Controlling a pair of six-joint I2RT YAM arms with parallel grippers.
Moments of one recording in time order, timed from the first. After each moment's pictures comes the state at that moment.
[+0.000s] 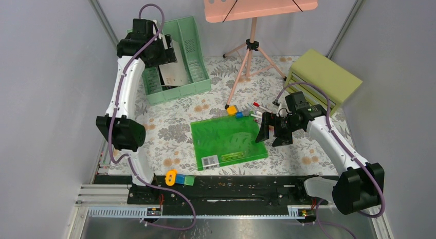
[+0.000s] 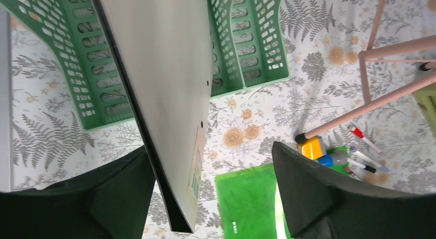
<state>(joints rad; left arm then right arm) -0.09 1.88 2.19 -1.07 0.06 -0.28 0.26 1.22 0.95 -0.98 -0.54 0.33</state>
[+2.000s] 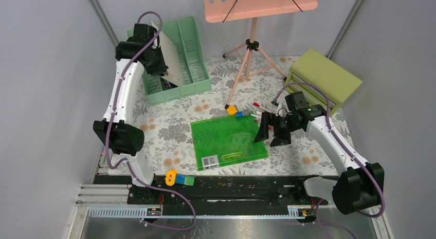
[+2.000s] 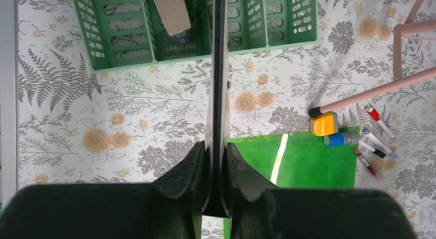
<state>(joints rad) -0.11 1.80 2.12 -1.20 0.00 -0.36 0.26 1.22 0.95 -0.97 -0.59 0.32</state>
